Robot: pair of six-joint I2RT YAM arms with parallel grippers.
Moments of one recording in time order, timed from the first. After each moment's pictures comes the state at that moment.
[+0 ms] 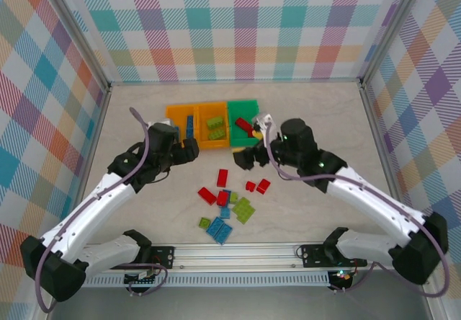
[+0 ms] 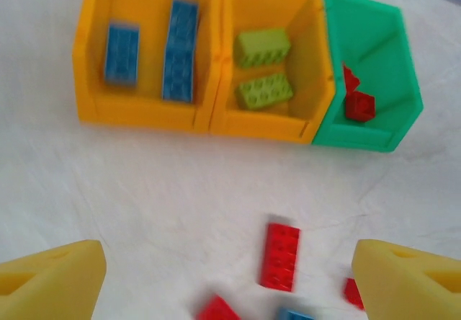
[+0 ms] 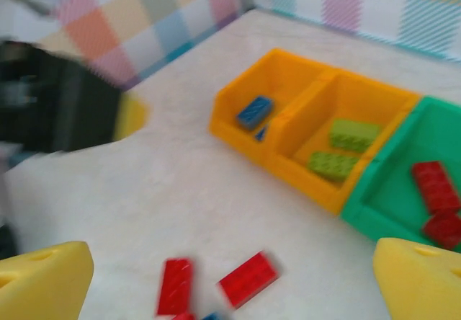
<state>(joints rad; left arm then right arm) -0.54 1.06 0.98 -0.73 -0.19 -0.74 0.74 1.09 0.93 -0.24 -0.27 0.13</state>
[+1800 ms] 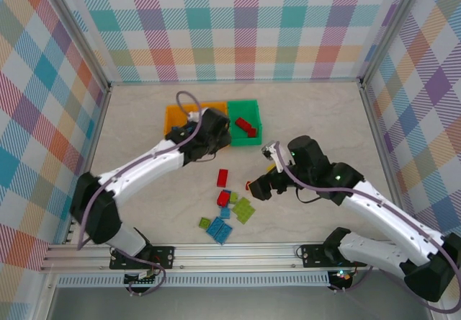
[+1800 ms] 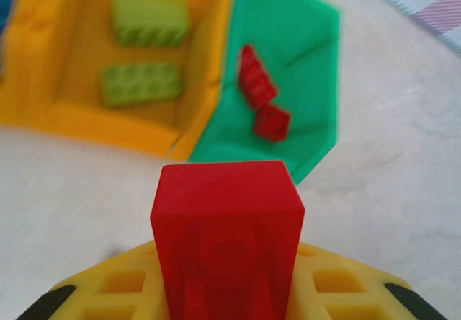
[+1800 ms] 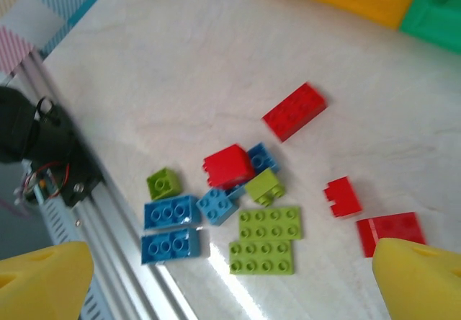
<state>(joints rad) -0.74 1.59 1.33 -0.56 -0.28 -0.99 0.75 0.95 0.90 -0.67 -0.33 0.20</state>
